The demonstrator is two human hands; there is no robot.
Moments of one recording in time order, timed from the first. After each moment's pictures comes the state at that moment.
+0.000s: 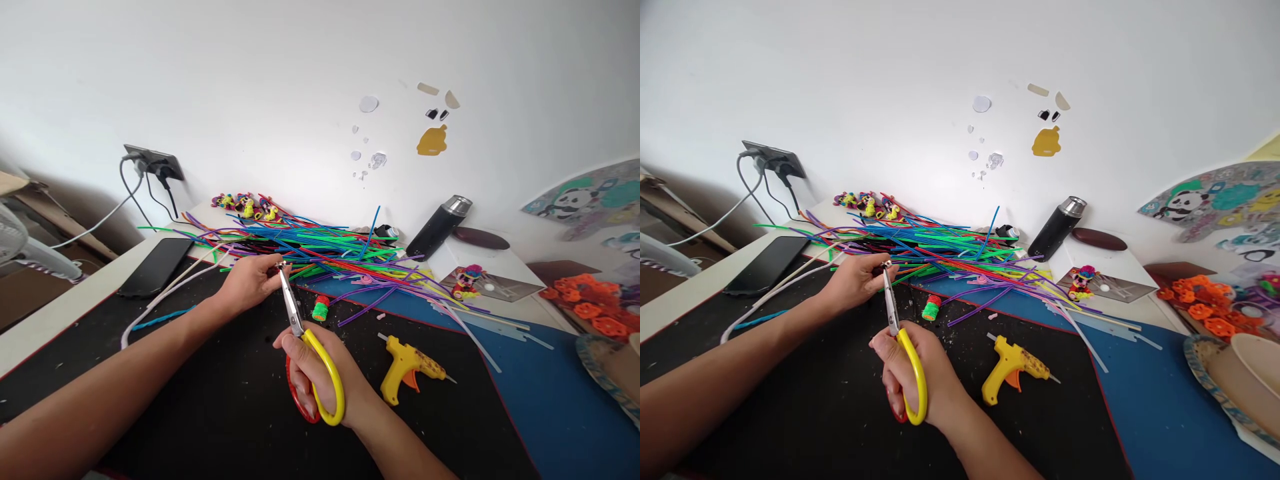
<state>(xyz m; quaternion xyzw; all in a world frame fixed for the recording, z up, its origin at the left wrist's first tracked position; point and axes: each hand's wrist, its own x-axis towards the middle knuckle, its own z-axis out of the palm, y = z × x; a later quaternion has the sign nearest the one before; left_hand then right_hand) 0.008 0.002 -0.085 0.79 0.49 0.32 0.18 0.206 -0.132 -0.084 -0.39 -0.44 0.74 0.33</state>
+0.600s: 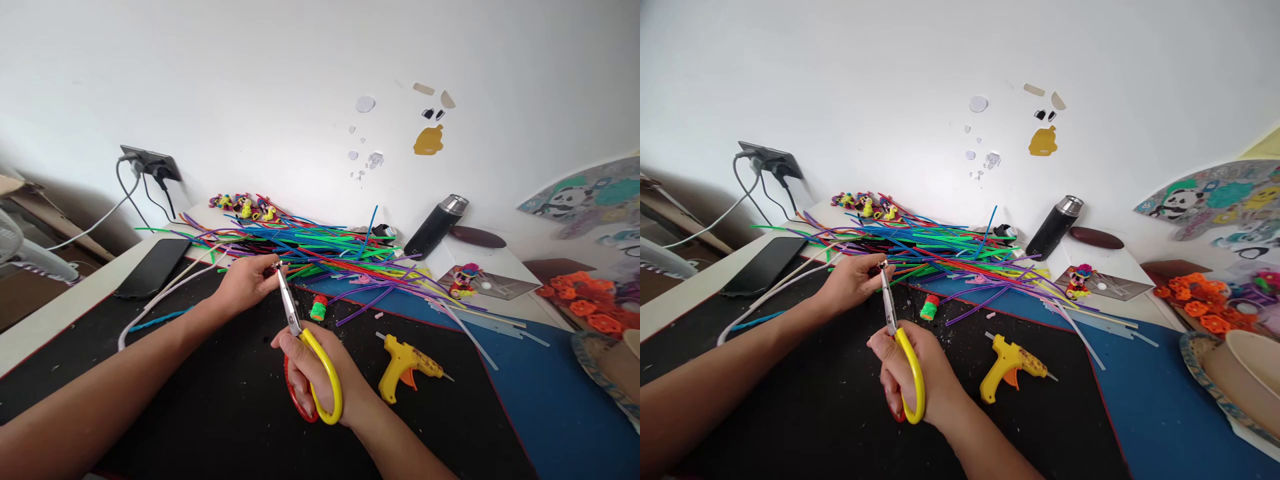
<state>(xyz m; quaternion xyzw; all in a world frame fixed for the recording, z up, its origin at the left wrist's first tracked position) 0.008 0.000 -0.082 0.79 0.50 0.32 0.17 0.207 -0.132 -0.083 -0.39 -0.44 0.74 0.33</state>
